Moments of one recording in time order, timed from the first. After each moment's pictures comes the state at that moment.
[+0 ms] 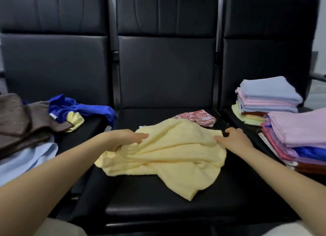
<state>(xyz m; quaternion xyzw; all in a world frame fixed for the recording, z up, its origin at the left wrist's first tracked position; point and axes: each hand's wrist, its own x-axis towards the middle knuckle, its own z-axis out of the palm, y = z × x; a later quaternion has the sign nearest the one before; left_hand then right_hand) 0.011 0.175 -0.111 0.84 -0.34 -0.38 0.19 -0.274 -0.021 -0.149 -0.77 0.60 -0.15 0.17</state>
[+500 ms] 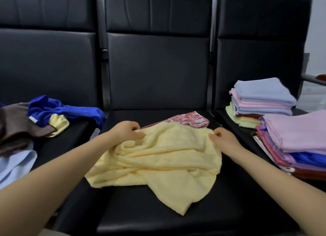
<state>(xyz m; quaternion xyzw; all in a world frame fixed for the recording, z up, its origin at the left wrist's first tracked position) 0.029 0.123 -0.126 0.82 -0.52 -0.14 0.19 -0.263 -0.029 -0.152 -0.75 0.53 -0.25 0.31</state>
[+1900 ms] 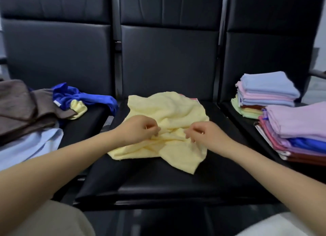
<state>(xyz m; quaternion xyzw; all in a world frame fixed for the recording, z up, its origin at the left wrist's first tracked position) -0.031 0.204 -0.104 0.73 -0.63 -0.11 0.25 -0.243 0.082 -0.116 -0.87 0.30 -0.21 0.33</state>
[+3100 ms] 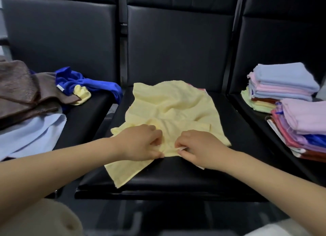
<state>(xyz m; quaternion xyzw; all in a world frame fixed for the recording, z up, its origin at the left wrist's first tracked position) -0.041 0.228 -0.143 0.71 -0.70 -0.02 0.04 -0.227 0.113 -0.144 -0.99 0.13 -0.06 0.03</state>
